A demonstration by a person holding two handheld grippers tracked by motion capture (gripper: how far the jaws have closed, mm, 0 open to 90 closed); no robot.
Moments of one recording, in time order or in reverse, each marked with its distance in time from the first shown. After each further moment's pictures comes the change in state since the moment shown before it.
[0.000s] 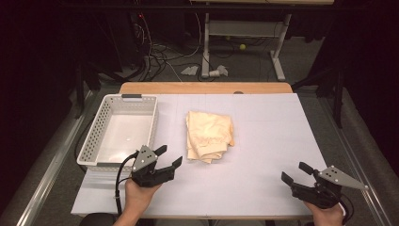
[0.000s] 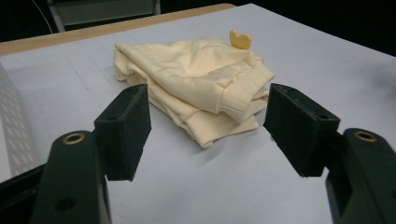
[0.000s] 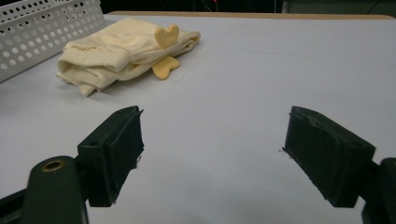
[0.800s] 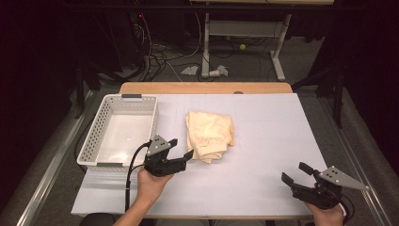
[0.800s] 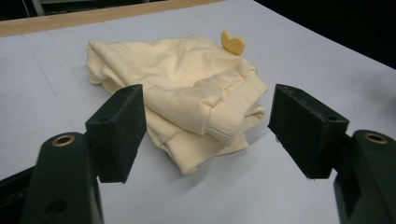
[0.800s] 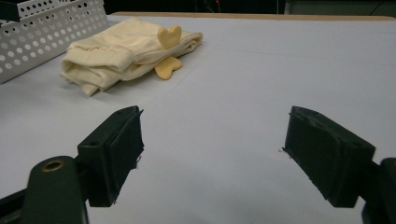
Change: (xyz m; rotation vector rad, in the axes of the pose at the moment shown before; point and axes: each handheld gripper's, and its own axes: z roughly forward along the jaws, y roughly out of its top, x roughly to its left) left arm -0.003 0.023 0.036 0.070 -0.045 -0.050; right arm 0.000 -0.001 -0.001 -0.004 0.010 -0.003
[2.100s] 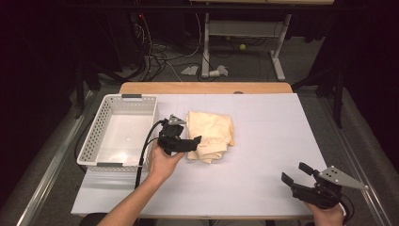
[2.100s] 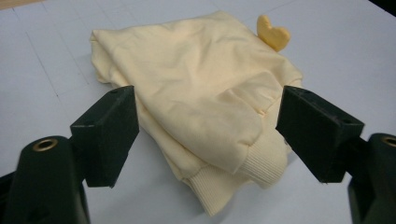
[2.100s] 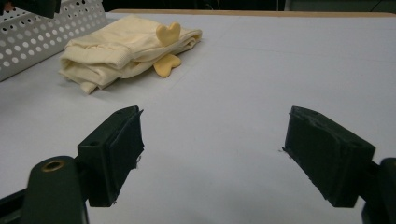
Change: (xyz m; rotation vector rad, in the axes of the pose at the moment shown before) left arm 0.017 0.052 0.051 0.231 0.077 -0.030; right arm -0.001 0.000 0.001 0.011 -0.001 0.003
